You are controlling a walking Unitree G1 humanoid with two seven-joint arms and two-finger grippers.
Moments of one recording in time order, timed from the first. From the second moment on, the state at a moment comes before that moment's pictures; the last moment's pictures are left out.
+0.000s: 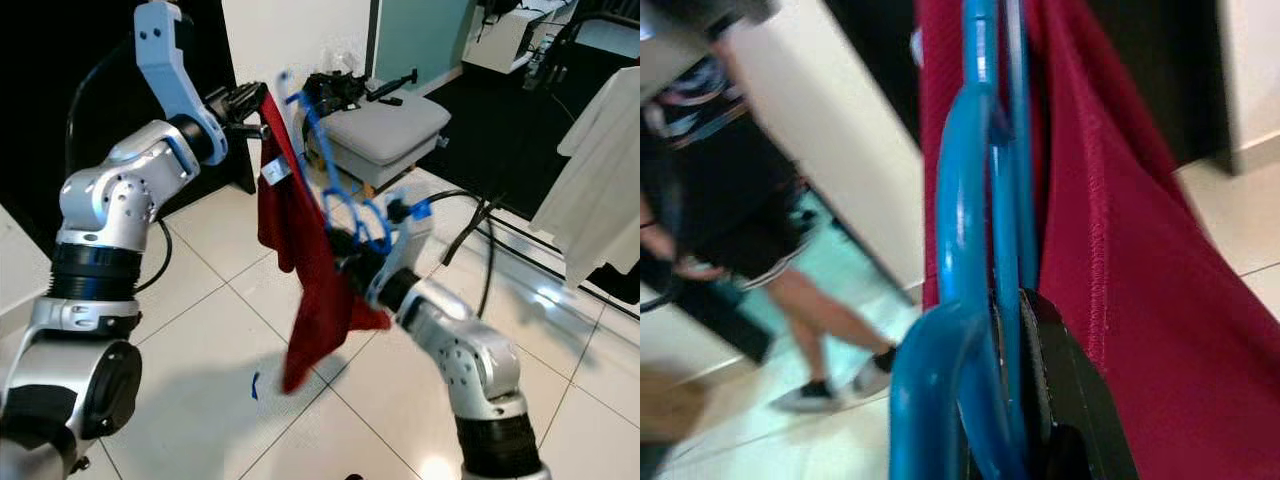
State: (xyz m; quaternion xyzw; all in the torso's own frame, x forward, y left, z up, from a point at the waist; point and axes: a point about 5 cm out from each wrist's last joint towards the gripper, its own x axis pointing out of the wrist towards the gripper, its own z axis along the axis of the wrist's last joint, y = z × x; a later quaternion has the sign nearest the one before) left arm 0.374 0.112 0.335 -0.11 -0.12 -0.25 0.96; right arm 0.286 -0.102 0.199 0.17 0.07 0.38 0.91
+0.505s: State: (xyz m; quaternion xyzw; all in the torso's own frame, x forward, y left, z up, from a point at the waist) left arm 0.365 0.086 0.332 -0.07 -0.15 -0.32 0.93; right arm 0.273 -0.093 0.180 0.14 0.16 0.39 0.90
